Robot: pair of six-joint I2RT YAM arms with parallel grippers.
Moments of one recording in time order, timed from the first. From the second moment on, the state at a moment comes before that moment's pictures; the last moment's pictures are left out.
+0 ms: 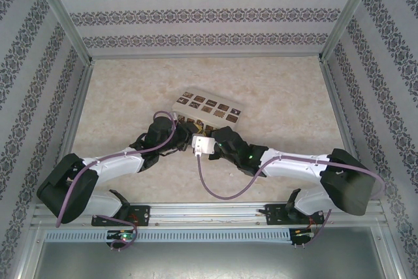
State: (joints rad) left arm -0.61 1.34 0.51 0.42 0.23 -1.50; right arm 0.98 1.38 0.66 0.19 0.21 -0.75
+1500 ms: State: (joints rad) left arm -0.65 1.38 0.50 0.47 0.08 -1.51; right arm 1.00 1.53 0.51 0.67 0.29 0.21
